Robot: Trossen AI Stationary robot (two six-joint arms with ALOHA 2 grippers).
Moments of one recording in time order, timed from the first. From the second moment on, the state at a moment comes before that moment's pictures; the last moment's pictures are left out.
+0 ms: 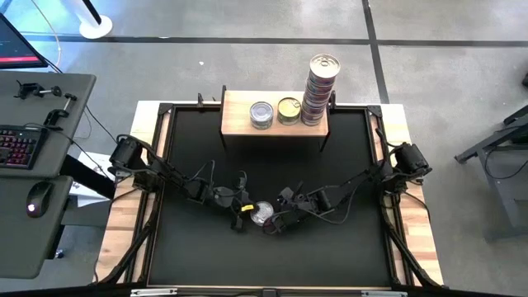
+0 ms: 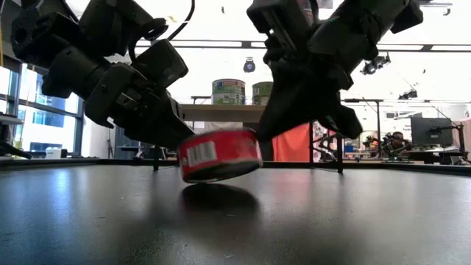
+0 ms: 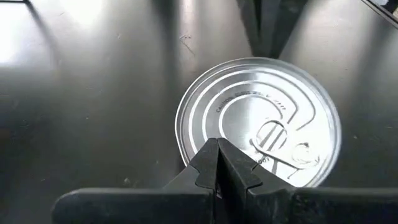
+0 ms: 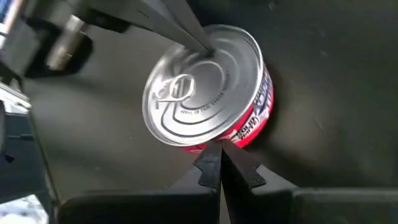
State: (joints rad) left arm -0.29 1.81 0.56 0.67 -0.20 -0.16; right arm 0.35 1.83 1.05 -0.07 0.21 1.17
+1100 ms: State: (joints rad) left arm -0.31 1.39 0.15 0.57 -0.43 -0.53; right arm 0.23 1.83 1.46 -0.42 -0.01 0.24
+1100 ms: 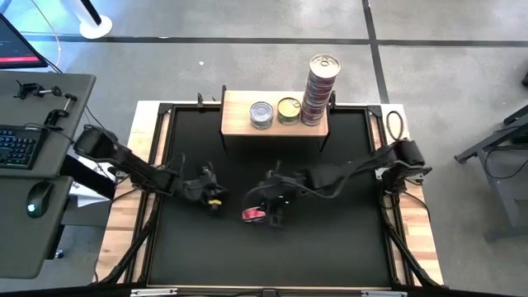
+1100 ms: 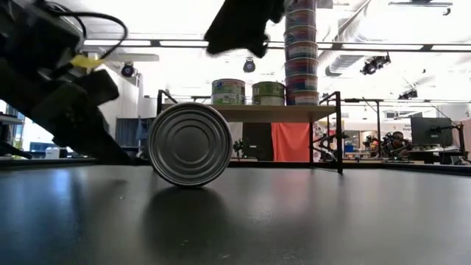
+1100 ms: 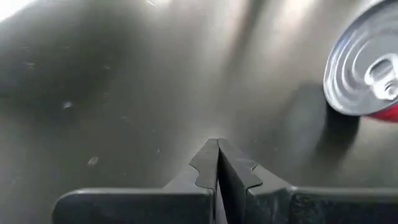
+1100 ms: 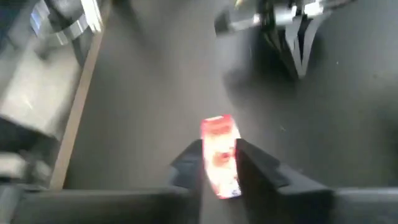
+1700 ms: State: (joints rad) left arm -0.40 1.30 0.18 0.52 -0.52 -0.59; right arm 0.22 2.16 1.83 -0.82 -0.04 0.03
